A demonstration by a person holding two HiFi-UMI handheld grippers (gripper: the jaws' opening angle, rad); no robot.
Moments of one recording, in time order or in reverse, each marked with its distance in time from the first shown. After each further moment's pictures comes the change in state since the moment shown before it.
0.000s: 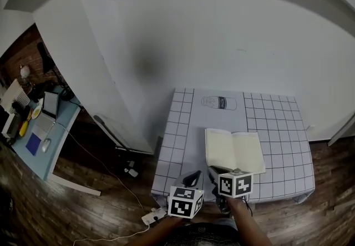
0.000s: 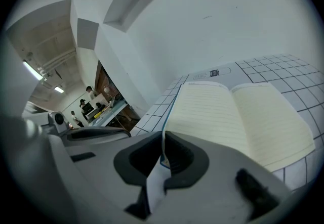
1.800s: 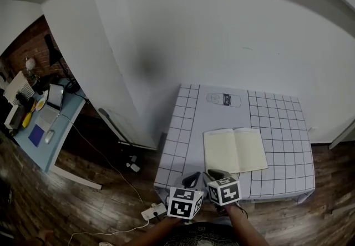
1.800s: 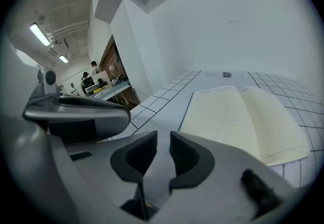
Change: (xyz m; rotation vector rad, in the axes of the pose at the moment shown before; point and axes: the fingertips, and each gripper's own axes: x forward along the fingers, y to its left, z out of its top) left arm -0.023 0.001 -0.023 -0.012 0.010 0.031; right arm 0.013 0.021 -0.048 -0.251 0.081 -0.064
